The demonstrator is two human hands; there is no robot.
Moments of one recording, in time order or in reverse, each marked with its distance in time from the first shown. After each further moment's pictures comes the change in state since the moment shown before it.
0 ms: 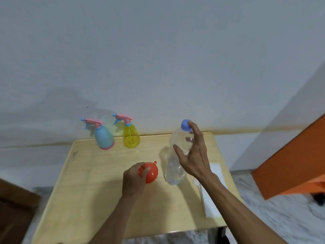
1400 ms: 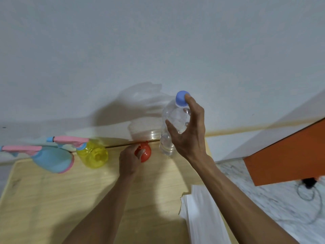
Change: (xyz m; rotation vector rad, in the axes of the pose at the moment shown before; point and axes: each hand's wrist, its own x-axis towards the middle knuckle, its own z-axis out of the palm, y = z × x) left_hand 0.191 0.025 0.145 0.196 -0.129 0.031; right_hand 0.160 0.127 0.016 -0.077 0.116 0.001
